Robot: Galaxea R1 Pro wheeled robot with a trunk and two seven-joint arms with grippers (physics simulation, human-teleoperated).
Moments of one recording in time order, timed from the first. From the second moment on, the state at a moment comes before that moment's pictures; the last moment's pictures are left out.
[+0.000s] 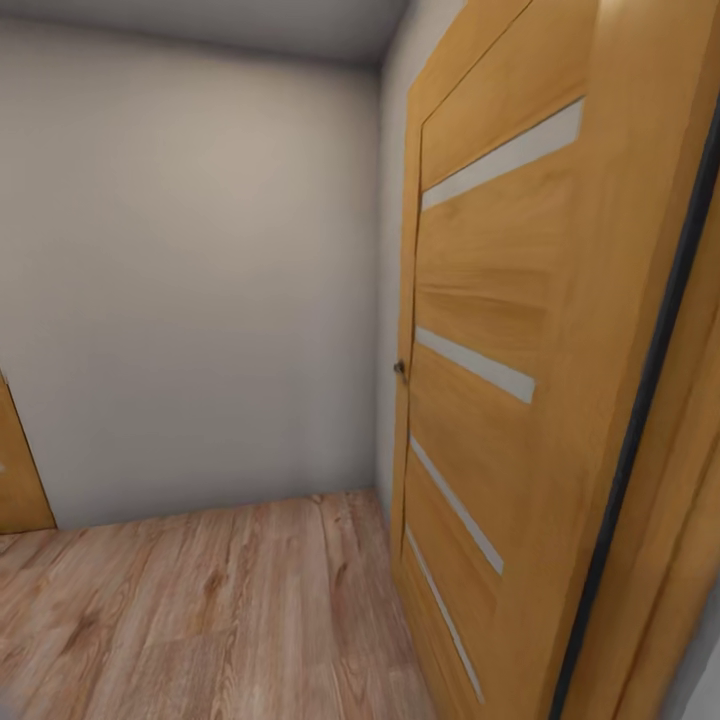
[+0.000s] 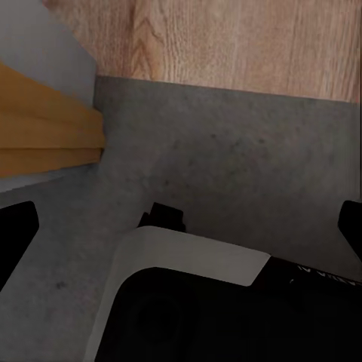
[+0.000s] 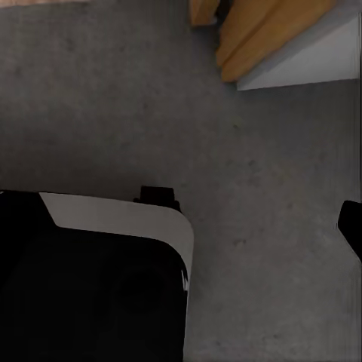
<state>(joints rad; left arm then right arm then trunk) -0.18 0.03 -0.01 -0.01 0.32 -0.08 0.04 -0.12 -0.01 0.18 0.03 -0.06 -0.15 -0.08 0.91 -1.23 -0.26</state>
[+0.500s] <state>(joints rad) -0.18 0.03 -0.01 -0.01 0.32 -0.08 0.04 -0.12 -0.01 0.18 0.03 -0.06 -0.15 -0.08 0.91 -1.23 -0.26</state>
